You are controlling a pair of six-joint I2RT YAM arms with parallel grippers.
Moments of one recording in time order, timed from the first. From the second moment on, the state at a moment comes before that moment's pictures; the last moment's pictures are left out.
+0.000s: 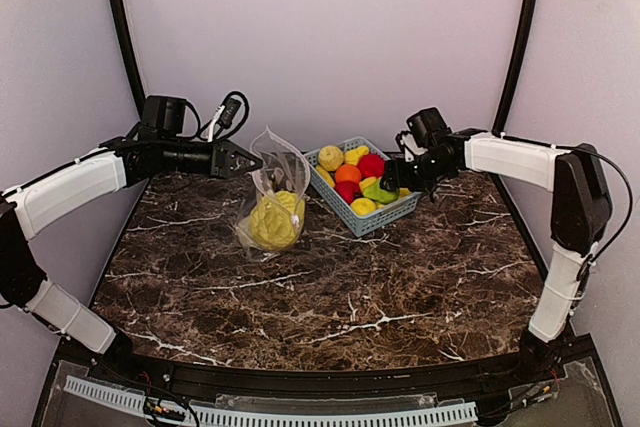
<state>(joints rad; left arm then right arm) -0.40 1.42 1.21 -0.28 0.77 -0.24 0.49 1.83 1.47 -0.54 -0.05 0.33</state>
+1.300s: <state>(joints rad) -0.40 1.43 1.21 -0.28 0.77 -0.24 0.47 2.03 1.63 -0.53 -0.11 0.36</state>
